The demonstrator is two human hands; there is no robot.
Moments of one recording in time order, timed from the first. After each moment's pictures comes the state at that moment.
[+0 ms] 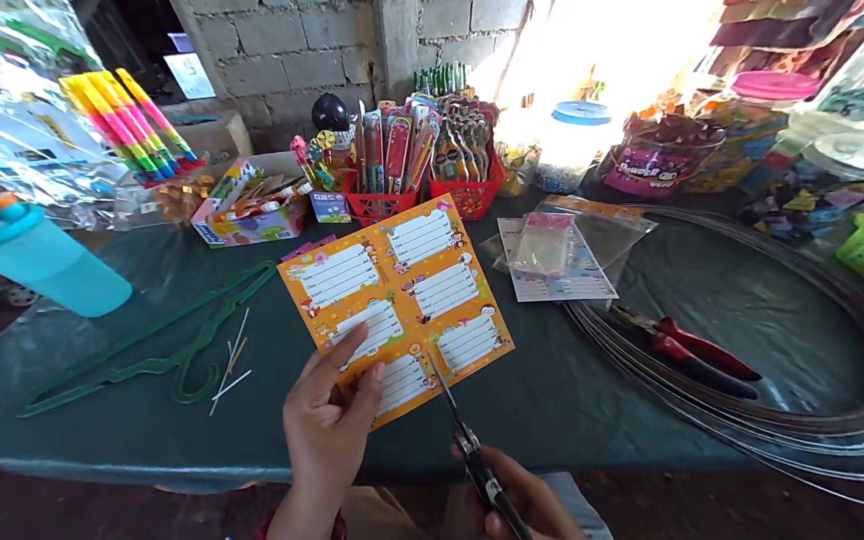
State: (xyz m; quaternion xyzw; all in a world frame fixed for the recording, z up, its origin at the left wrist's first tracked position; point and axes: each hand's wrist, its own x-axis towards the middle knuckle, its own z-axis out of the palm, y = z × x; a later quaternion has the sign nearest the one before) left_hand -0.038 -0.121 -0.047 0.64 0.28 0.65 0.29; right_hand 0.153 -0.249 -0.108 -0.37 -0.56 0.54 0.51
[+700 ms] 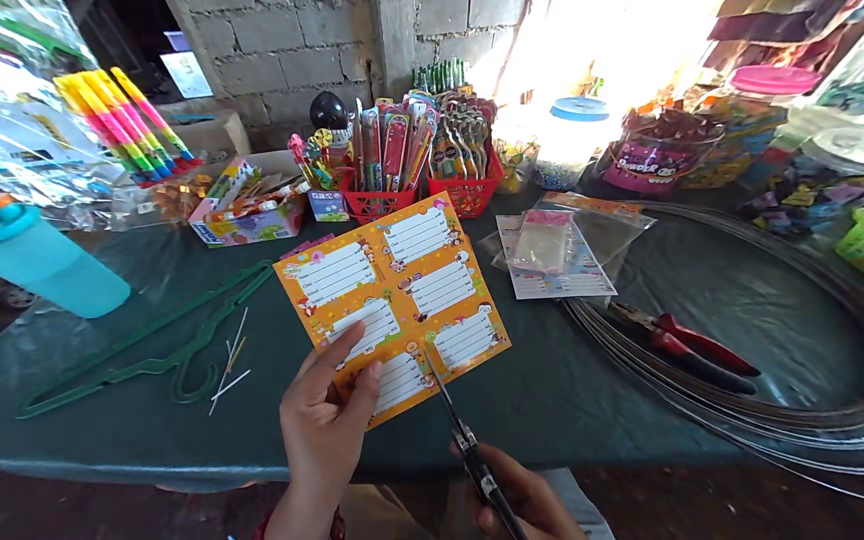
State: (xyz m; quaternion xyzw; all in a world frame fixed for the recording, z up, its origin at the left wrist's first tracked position) left_hand -0.040 -0.120 -0.048 0.64 0.28 0.65 0.30; right_hand 0.151 -0.249 -0.110 -0.36 -0.56 0.53 0.53
